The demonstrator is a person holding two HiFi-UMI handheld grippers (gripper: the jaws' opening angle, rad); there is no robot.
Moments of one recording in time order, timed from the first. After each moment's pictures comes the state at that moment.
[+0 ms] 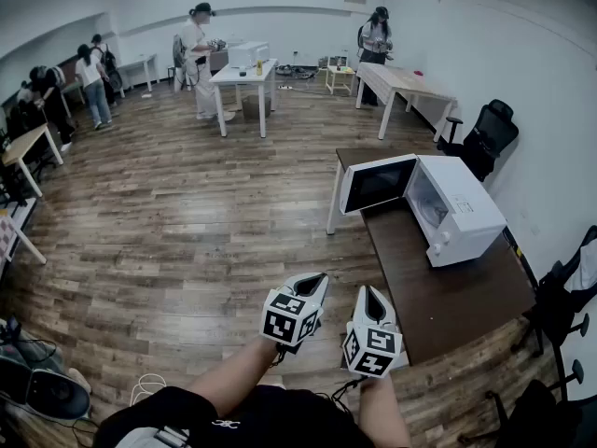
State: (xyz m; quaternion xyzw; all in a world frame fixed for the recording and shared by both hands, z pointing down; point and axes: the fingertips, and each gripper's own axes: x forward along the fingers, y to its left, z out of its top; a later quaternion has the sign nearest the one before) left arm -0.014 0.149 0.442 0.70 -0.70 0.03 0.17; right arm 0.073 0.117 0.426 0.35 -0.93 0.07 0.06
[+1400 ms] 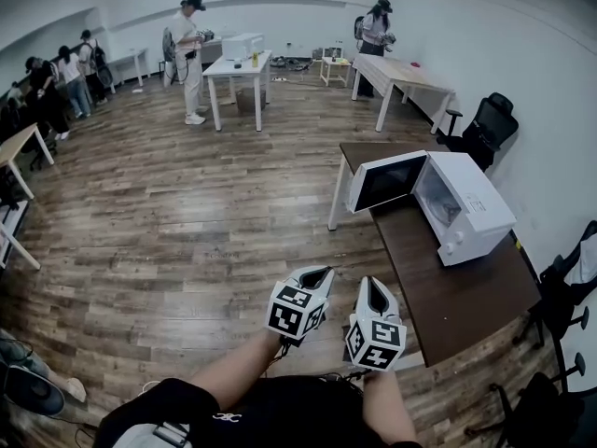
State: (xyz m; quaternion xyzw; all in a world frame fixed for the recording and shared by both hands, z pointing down) left arm -0.080 0.135 0.458 0.72 -0.67 0.03 0.16; right arm -0.002 0.112 0.431 0.36 -0.93 0.07 0.06
